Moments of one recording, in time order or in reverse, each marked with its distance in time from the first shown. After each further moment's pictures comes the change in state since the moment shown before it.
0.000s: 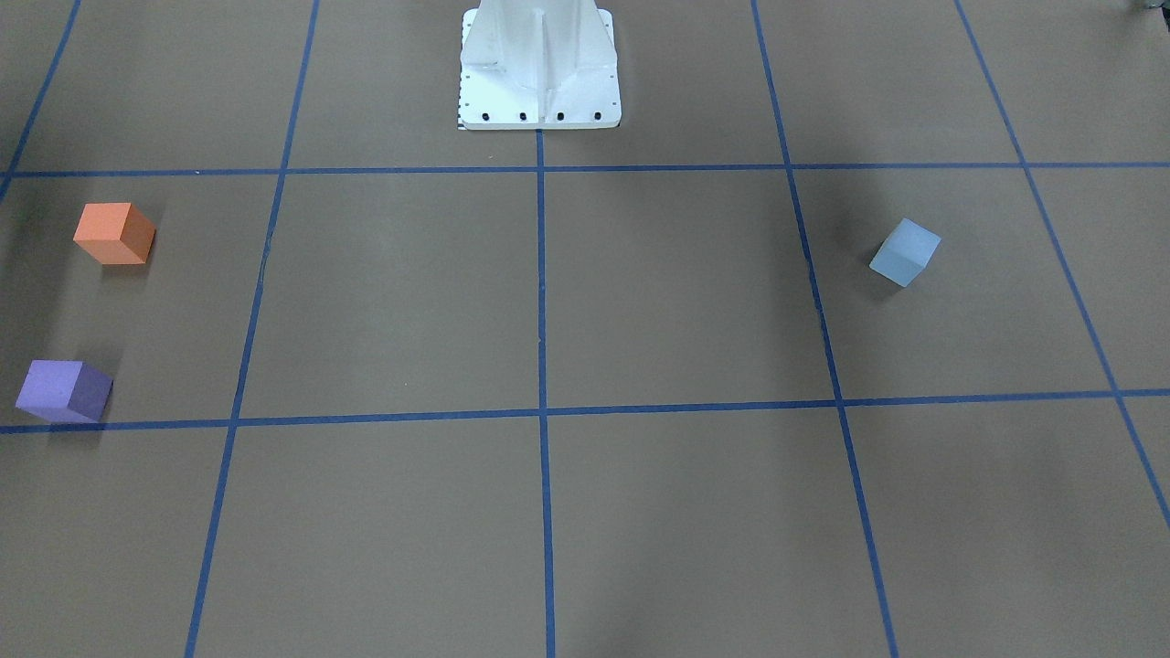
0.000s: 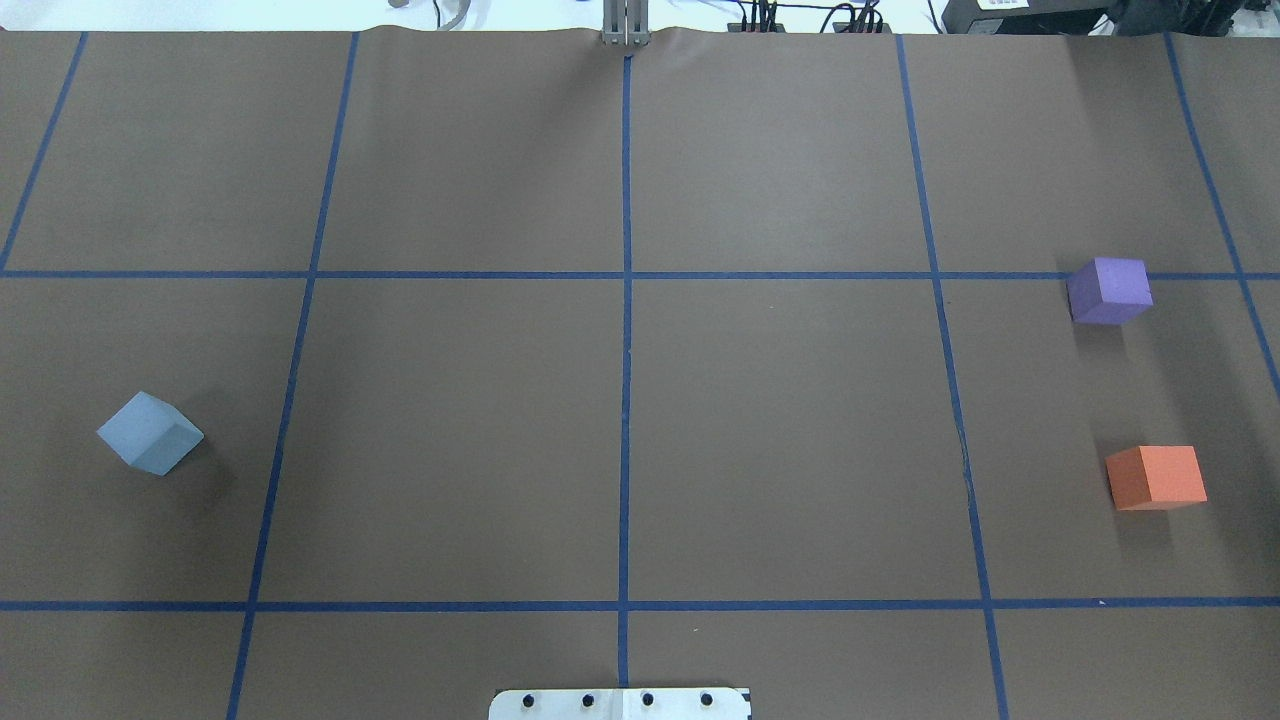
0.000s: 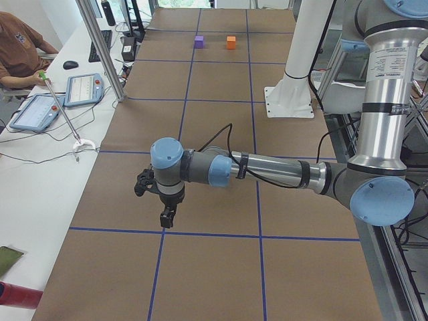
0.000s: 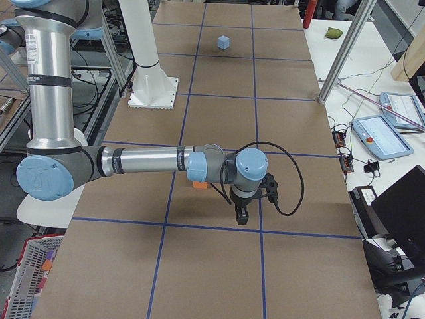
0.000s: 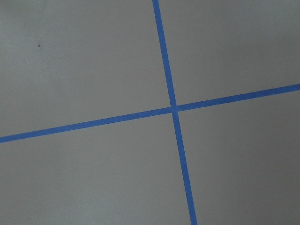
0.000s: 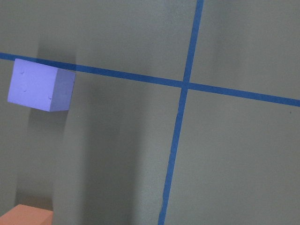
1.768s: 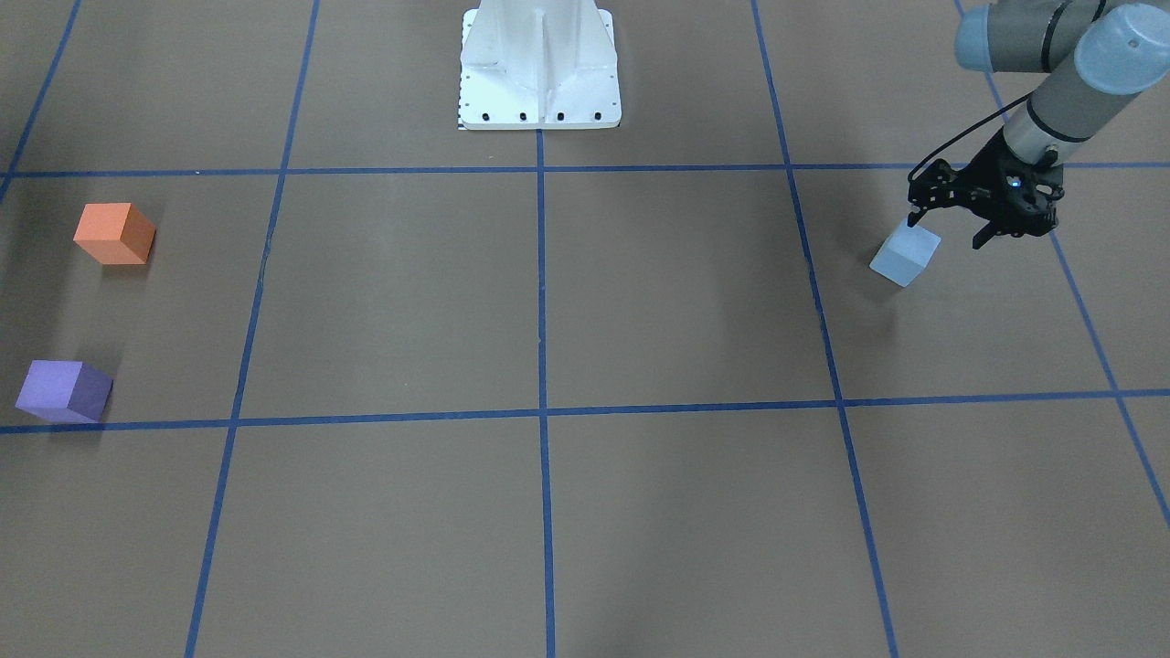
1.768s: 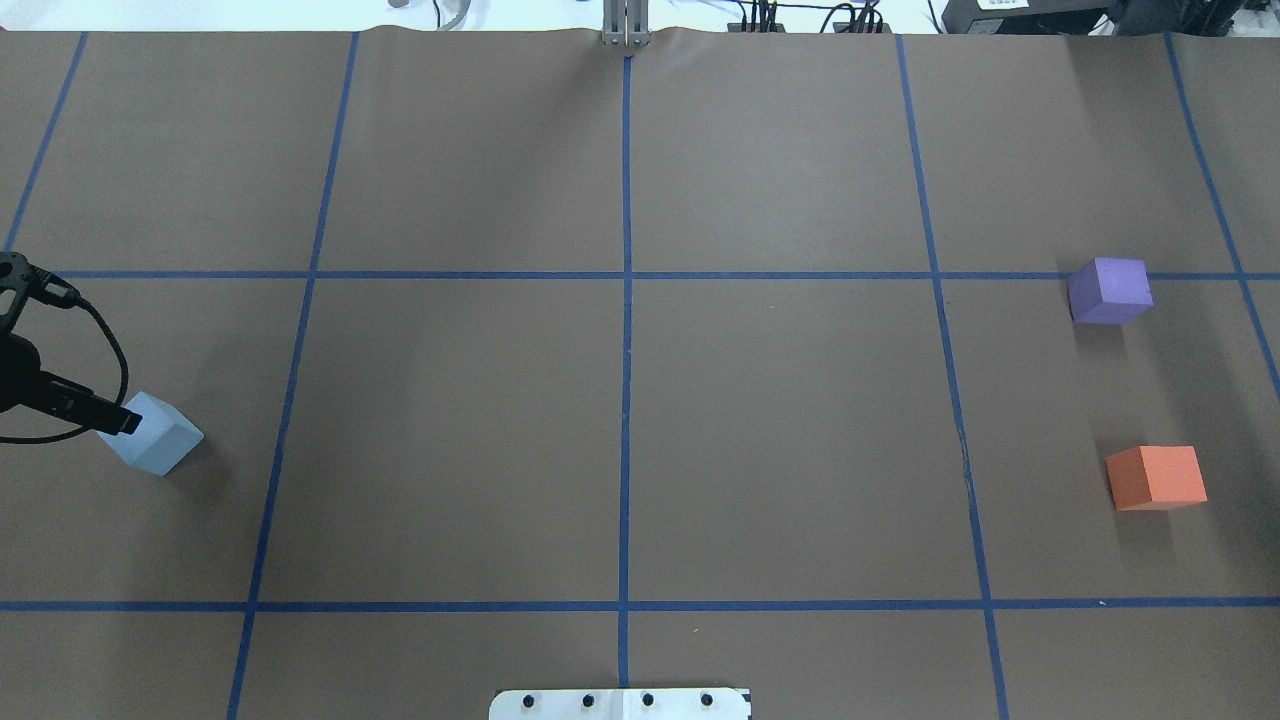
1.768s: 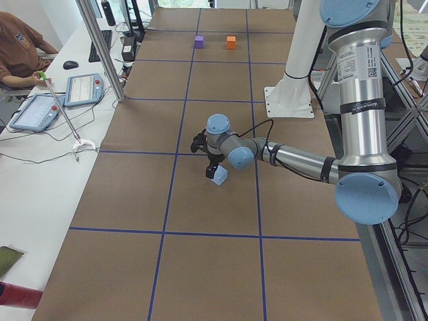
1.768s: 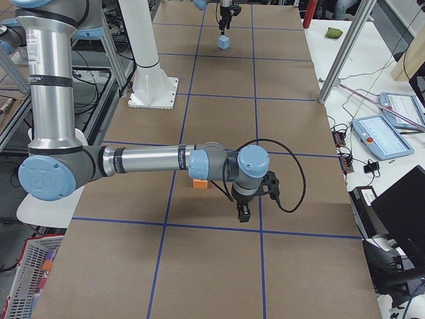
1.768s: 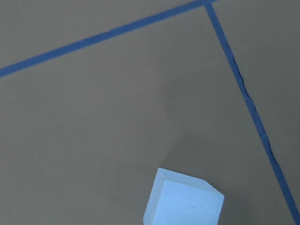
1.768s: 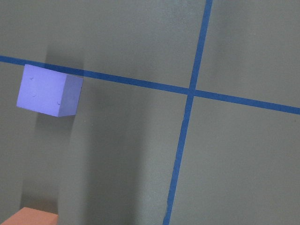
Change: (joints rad) left arm 0.652 0.191 -0.186 -0.493 0.123 -0.592; right arm -0.006 0.007 0.004 0.000 0.001 0.000
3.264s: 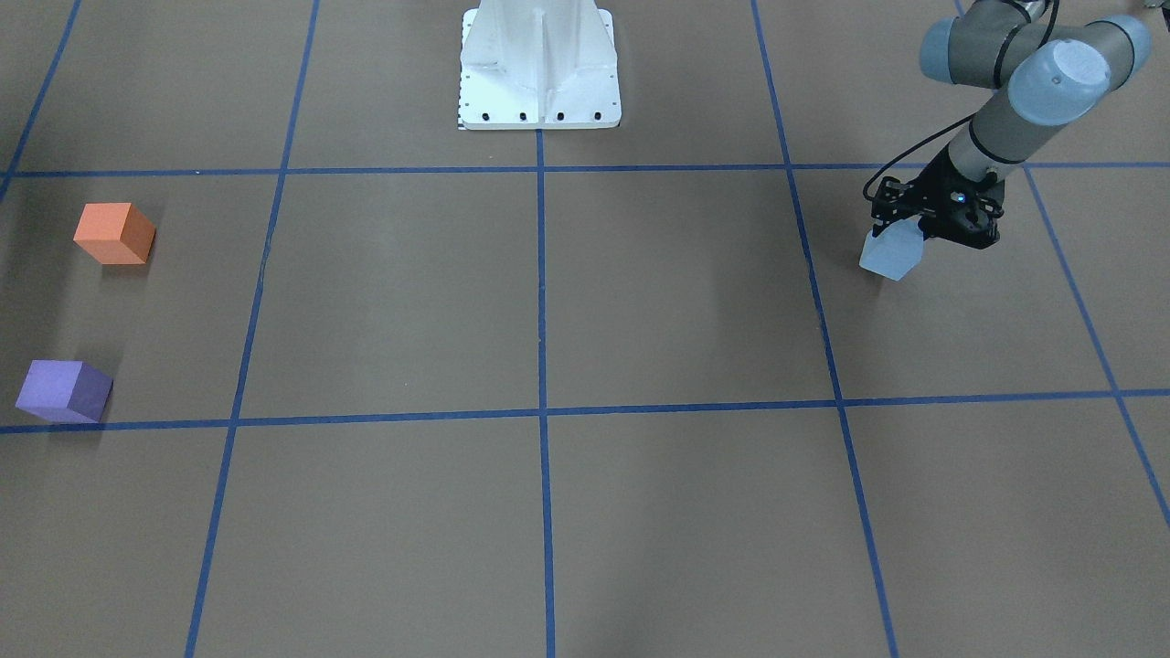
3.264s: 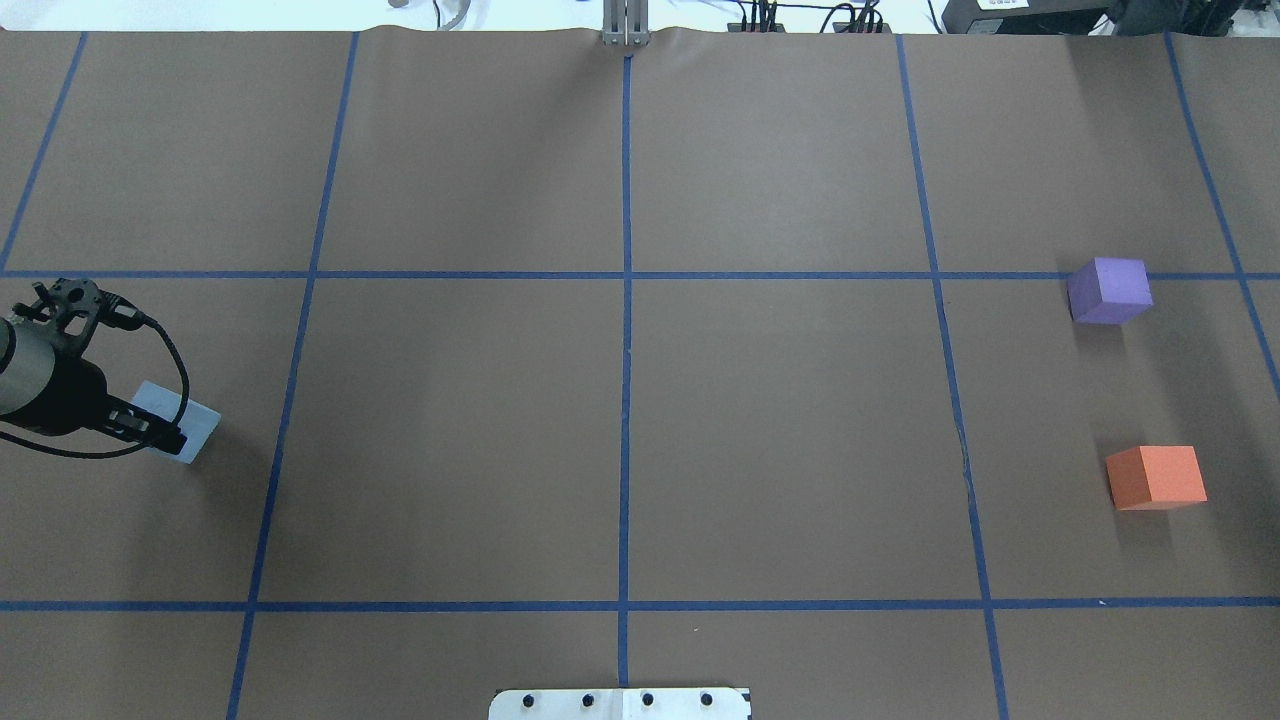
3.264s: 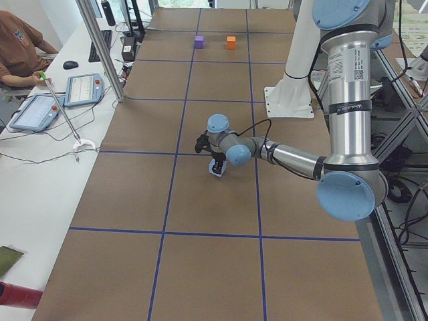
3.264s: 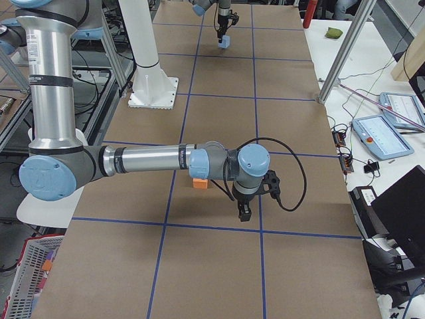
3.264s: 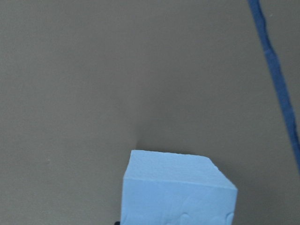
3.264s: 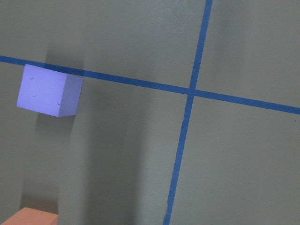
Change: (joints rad) left arm 0.062 -0.062 -0.021 0.085 -0.025 -0.135; right arm 0.000 0.007 0.005 0.001 0.000 0.000
